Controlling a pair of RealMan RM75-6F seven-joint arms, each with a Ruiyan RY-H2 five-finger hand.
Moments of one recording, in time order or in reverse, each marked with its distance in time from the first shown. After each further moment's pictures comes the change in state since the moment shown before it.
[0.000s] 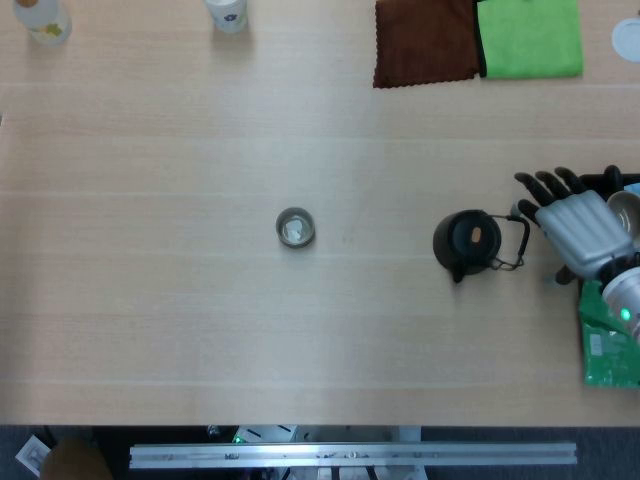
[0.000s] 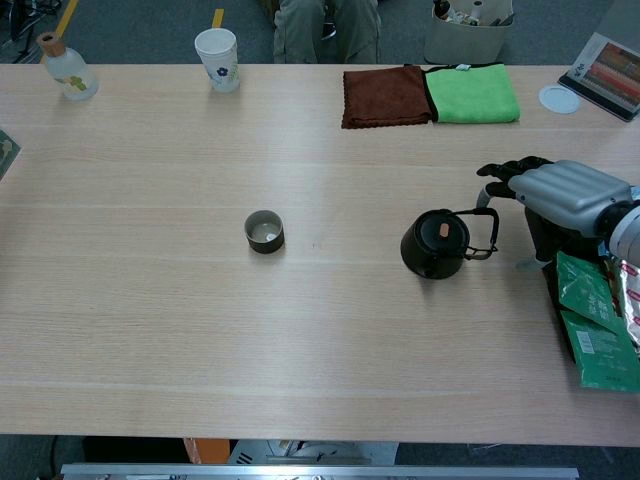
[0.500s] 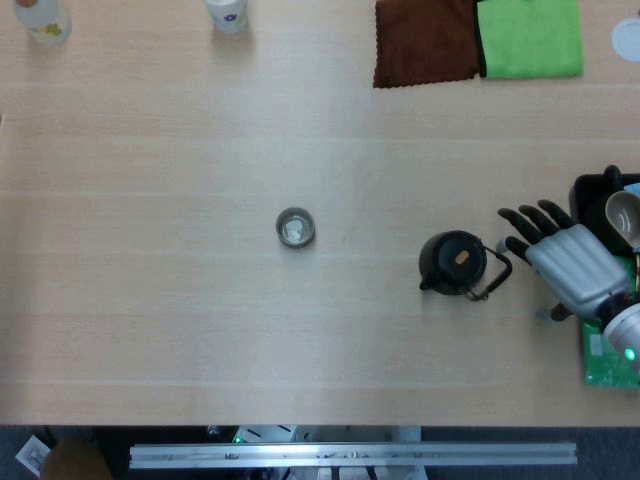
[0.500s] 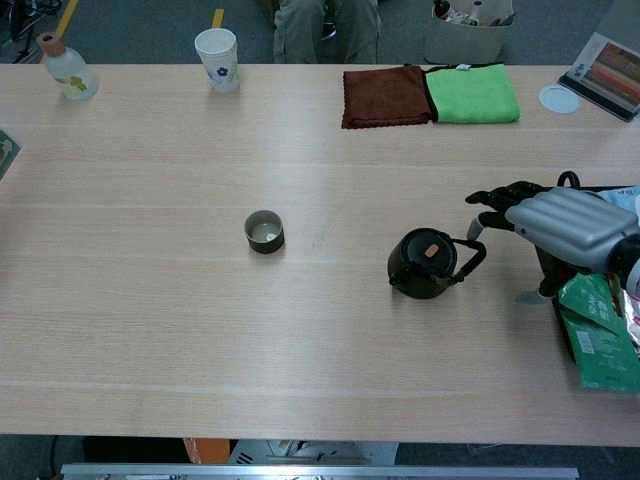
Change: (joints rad) left arm 0.005 0.000 0.001 0.007 0.005 0.007 -0.011; right arm -0.052 0.045 -0.075 -0.103 -0.158 0.044 0.015
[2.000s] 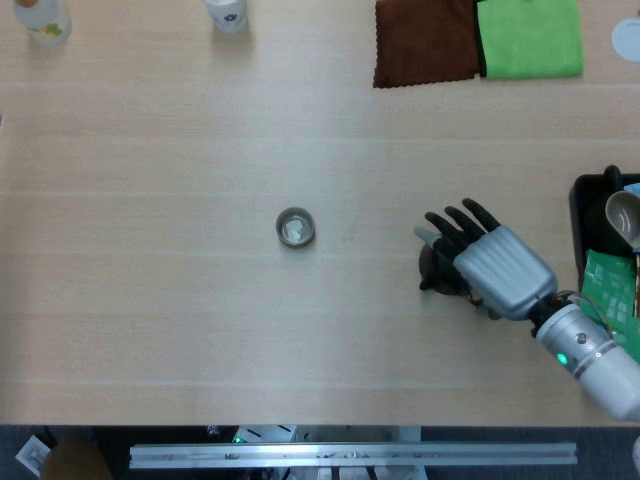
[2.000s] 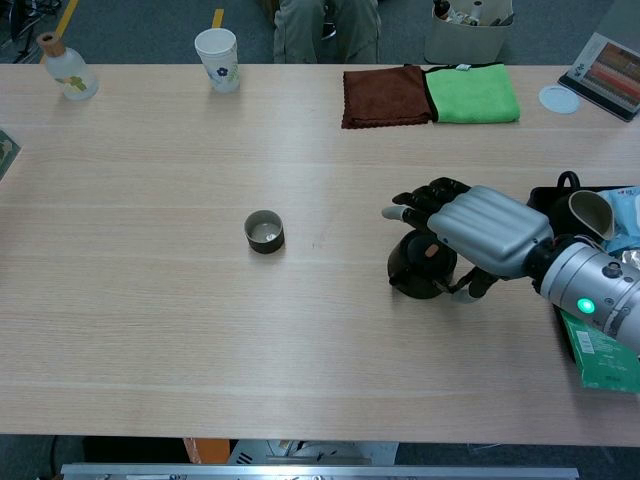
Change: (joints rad) left arm 0.027 0.023 0.005 -0.010 0.012 0.032 -0.019; right arm 0.031 -0.187 0.074 0.008 0.001 0.008 -0.253
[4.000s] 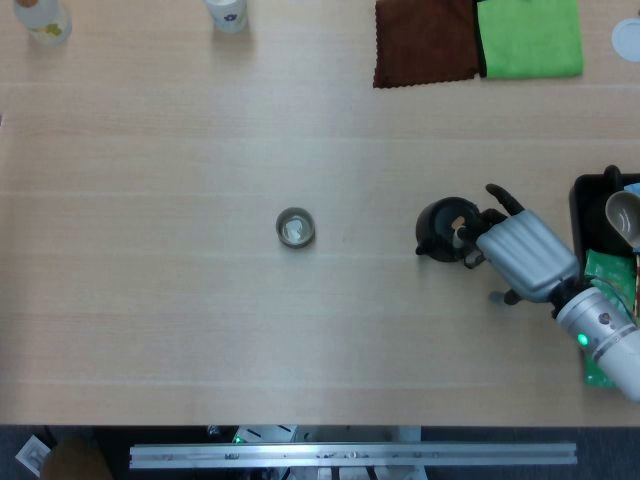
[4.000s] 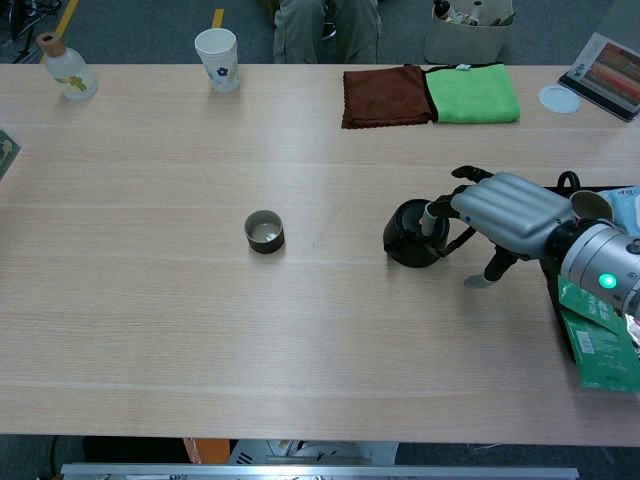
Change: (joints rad) left arm 0.006 0.004 0.003 -0.006 0.003 -0.005 0.018; right arm 0.021 0.048 -0.006 0.063 -0.007 -0.014 0.208
